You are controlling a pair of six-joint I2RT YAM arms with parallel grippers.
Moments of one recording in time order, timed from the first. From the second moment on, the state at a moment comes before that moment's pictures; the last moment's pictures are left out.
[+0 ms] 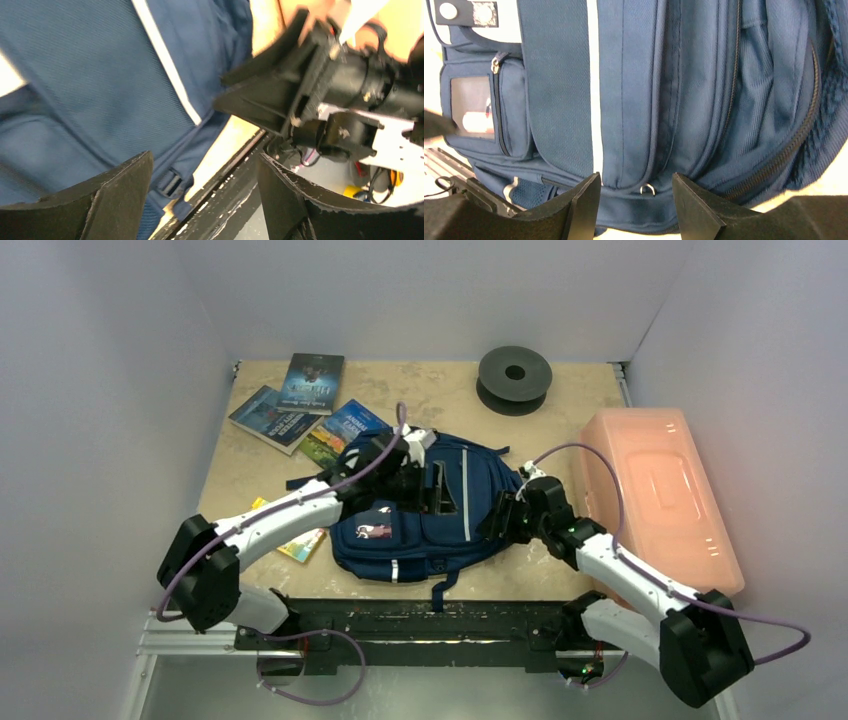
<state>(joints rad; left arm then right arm) -0.71 1.43 1.03 -0.30 0.32 -0.65 0.47 1.01 0.46 -0.22 -0.19 0.66</state>
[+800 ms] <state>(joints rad) -0.73 1.77 1.18 -0.43 0.10 -0.74 0.42 0.91 0.32 -0.01 -0.26 0.69</state>
